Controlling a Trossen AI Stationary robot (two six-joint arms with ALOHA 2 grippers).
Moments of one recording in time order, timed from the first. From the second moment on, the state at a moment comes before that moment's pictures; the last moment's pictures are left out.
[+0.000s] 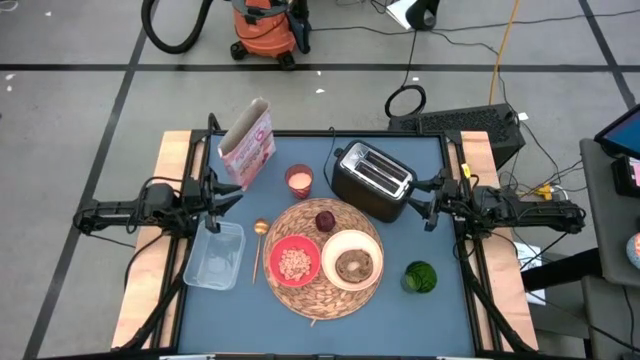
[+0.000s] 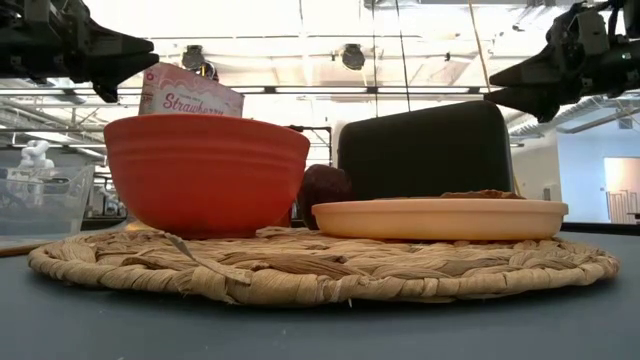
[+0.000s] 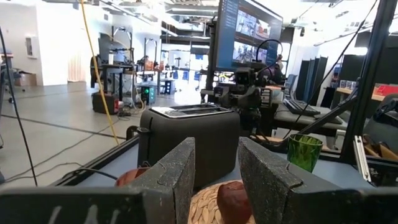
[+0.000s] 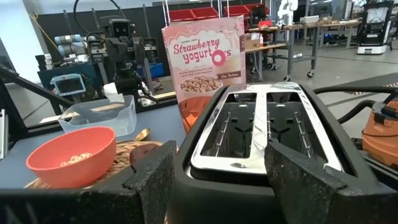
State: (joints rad) left arm -0.01 0.00 0.11 0.06 -0.19 -0.05; right arm 0.01 0.07 0.12 -0.10 0.34 0.15
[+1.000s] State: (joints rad) left arm -0.01 0.01 0.01 0.08 -0.19 -0.02; right arm 0.01 0.07 0.02 0.12 0.34 0.09
